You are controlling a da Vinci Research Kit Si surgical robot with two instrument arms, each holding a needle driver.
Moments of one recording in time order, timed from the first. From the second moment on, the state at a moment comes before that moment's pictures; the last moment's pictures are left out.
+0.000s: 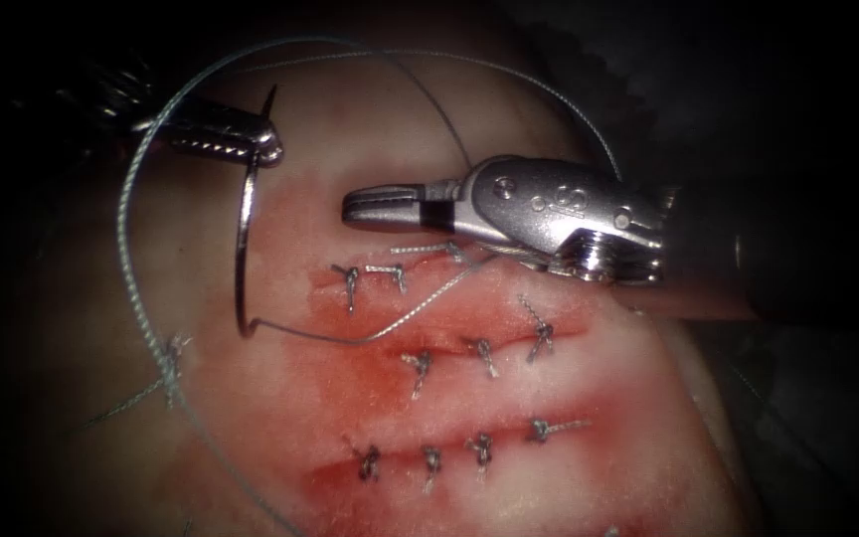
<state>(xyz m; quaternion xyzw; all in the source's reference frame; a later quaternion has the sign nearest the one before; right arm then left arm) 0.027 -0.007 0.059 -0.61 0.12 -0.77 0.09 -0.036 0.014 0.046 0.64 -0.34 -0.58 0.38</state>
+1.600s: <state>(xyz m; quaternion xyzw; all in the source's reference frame) 0.010 -0.035 0.049 -0.42 0.59 -0.63 0.28 0.006 0.039 0.048 0.13 -0.52 -0.68 0.51</state>
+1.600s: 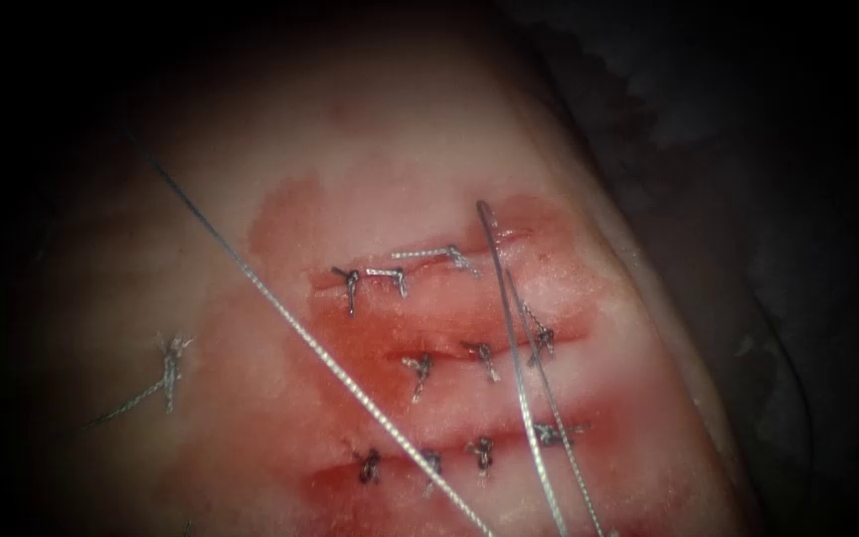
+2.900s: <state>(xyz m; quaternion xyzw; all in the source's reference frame) 0.016 -0.018 0.058 -0.27 0.40 -0.16 0.86 -0.015 0.029 0.038 0.41 -0.61 -0.58 0.36</state>
